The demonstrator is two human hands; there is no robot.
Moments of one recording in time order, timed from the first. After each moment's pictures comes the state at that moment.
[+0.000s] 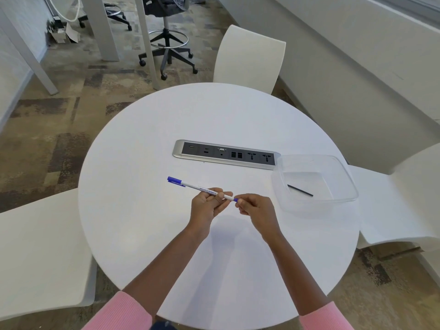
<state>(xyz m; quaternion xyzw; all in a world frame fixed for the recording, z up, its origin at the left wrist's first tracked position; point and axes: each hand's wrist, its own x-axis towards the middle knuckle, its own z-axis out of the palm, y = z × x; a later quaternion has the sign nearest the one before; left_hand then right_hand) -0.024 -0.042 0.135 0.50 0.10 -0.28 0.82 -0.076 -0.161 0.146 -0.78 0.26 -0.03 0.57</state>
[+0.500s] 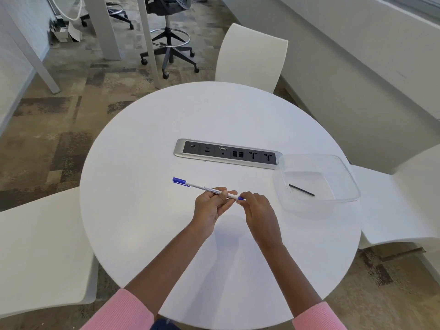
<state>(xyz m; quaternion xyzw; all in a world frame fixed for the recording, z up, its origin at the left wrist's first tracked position) -0.024 -0.046 0.142 0.45 0.12 -0.31 0.83 -0.086 -0.157 0.126 -0.95 0.11 -0.19 0.23</state>
